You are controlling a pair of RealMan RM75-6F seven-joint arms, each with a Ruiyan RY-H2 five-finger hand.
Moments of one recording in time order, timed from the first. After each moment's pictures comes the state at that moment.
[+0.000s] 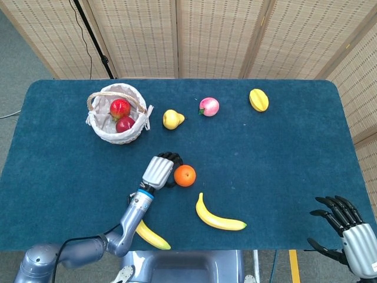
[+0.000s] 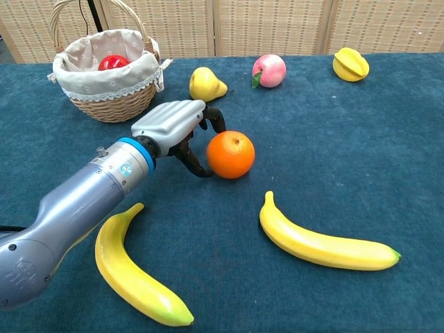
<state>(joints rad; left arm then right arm) -0.80 -2.07 -0.23 -0.99 1.27 1.07 0.21 -0.04 -1.07 -0.08 -1.61 -1.88 1.81 0.22</state>
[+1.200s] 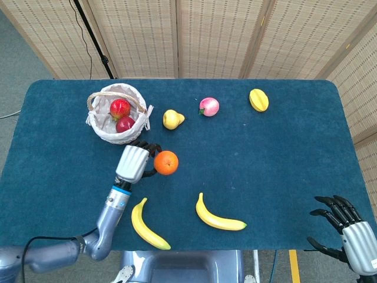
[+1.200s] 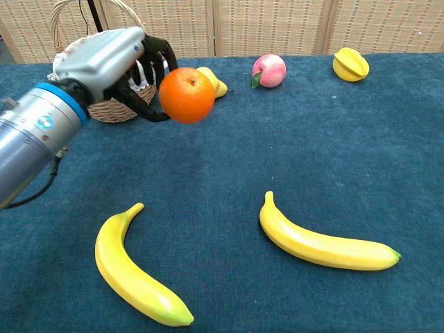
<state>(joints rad) -0.67 -1.79 -0.25 -1.36 1.35 1.29 0.32 -0.03 -1.07 -0.07 -1.59 -1.85 1.77 0.27</state>
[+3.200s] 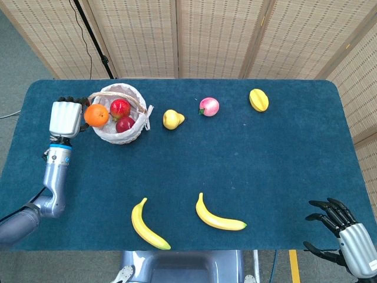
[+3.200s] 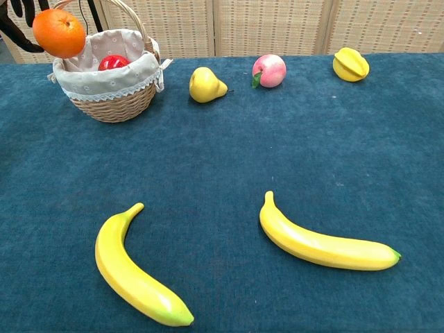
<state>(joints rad) -0.75 -1.61 -0.33 -0.89 1.21 1.12 0.23 -0.02 -1.06 -0.10 -1.60 -1.89 1.78 0.32</state>
